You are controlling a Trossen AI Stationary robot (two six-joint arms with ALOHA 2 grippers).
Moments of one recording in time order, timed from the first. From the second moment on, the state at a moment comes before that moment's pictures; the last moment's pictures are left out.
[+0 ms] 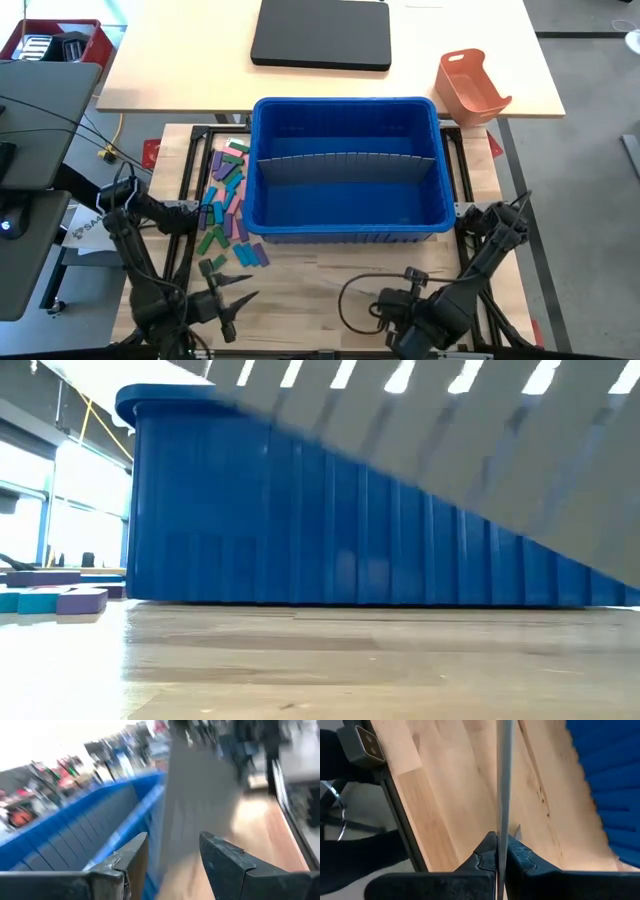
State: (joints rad) left arm -1.13 1.64 1.29 -0.86 -1.53 -0.93; right arm 0.83 1.95 1.89 -1.42 0.30 1.15
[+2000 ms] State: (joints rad) left arm -0.93 1.74 1.29 -0.78 -0.82 -0.62; right arm 0.89 1.95 1.88 -1.26 0.60 0.99
